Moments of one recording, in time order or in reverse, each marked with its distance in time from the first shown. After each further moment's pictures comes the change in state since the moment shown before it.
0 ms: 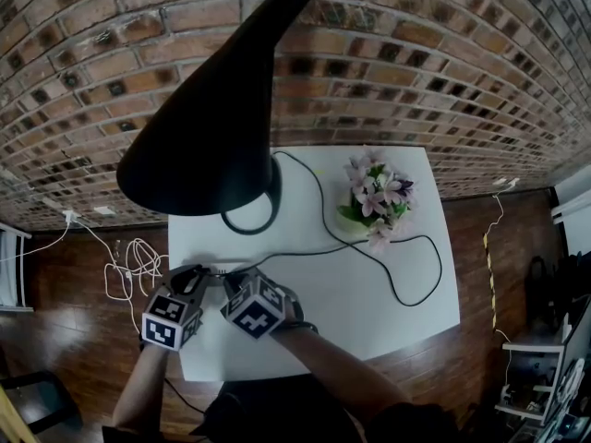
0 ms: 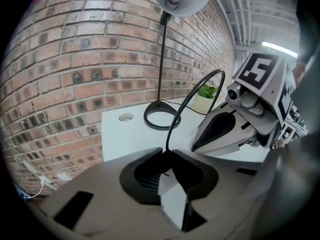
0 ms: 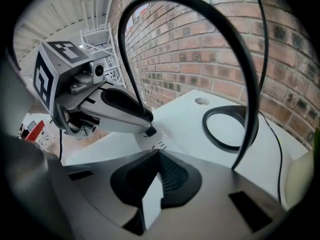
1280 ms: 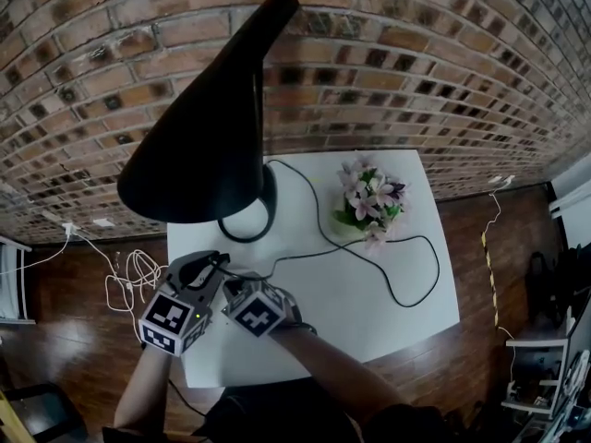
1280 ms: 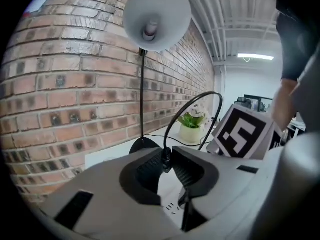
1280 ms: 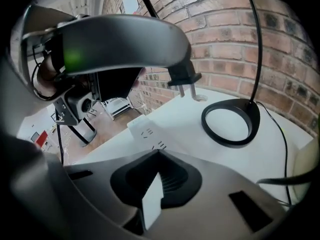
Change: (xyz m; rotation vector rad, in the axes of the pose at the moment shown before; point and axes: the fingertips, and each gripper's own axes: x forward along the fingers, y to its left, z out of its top) left arm -0.016 -0.034 0.103 0.156 -0.255 -0.111; right arm -0.002 -0.006 0.000 0.074 0.000 0.021
